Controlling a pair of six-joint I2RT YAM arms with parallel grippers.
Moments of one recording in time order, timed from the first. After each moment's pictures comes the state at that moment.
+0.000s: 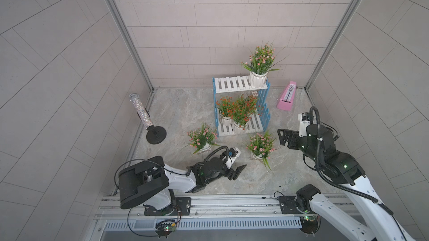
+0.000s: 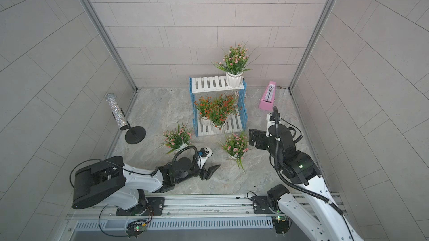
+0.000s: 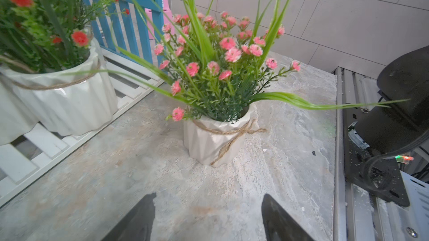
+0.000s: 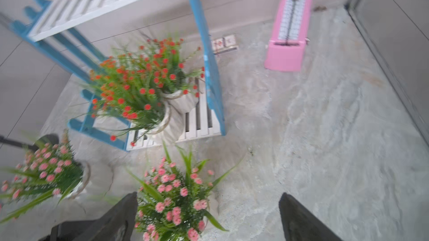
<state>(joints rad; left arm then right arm) -1.14 1.47 0.31 0.86 -0.09 -0.13 0.28 0.70 0.92 -0.83 0.12 0.45</state>
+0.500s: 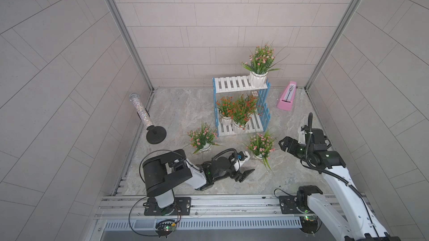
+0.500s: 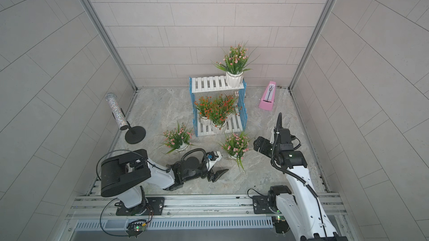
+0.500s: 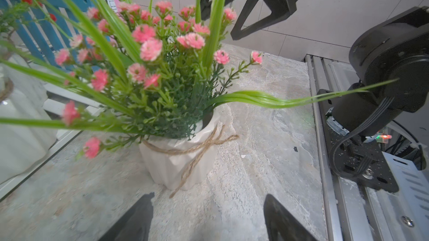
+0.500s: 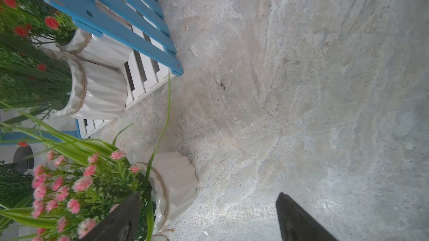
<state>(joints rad) -1.15 1.71 0.40 1.04 0.05 -0.04 -0.01 0.76 0.62 -0.77 -0.19 0.51</state>
